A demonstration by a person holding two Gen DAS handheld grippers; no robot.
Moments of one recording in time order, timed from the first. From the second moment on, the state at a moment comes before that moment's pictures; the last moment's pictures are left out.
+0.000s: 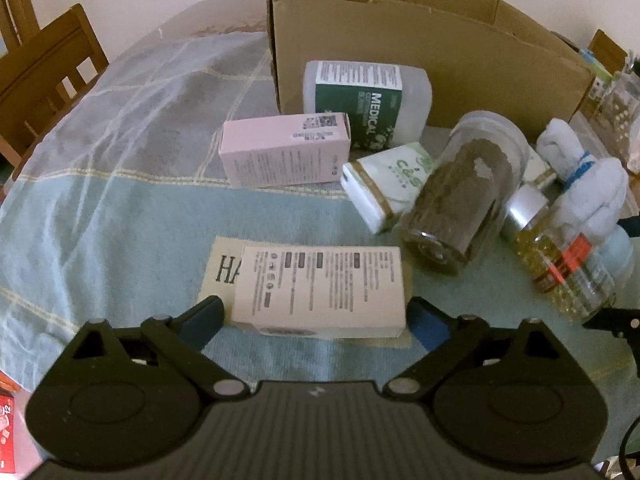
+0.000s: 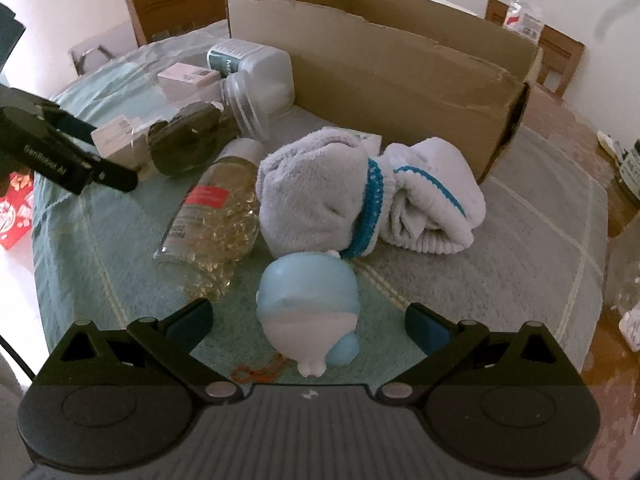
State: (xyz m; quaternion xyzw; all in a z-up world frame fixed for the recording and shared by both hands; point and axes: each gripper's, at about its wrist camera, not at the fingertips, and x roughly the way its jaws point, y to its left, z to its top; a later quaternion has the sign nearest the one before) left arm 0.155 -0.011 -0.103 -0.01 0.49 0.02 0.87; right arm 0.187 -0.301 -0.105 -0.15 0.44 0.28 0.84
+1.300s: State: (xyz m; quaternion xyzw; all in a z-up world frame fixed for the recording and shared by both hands) left arm 0.194 -0.015 0.006 0.09 0.48 -0.11 0.87; right arm 0.208 -0.303 0.013 -0.17 0.42 0.33 0.82
